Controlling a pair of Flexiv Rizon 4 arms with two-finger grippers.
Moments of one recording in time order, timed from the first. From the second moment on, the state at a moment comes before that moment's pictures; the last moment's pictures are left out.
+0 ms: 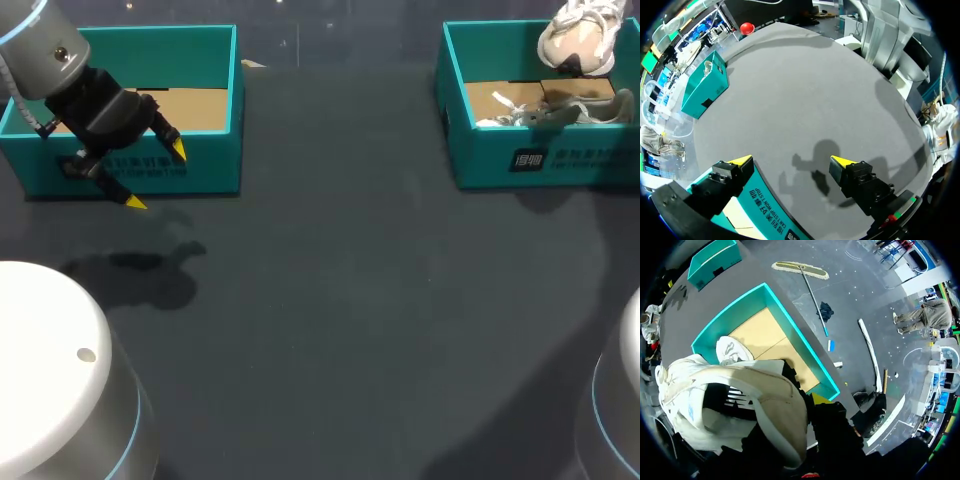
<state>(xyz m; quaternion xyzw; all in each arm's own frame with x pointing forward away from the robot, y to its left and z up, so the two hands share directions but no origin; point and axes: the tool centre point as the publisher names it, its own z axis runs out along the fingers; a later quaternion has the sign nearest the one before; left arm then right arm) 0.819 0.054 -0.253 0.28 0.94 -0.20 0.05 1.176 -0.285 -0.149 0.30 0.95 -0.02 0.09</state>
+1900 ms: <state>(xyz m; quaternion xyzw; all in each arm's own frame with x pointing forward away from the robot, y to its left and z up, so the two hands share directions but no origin) 0.819 0.054 -0.253 0.28 0.94 -0.20 0.05 1.139 -0.310 -0.175 0.66 0.74 -0.03 0.16</state>
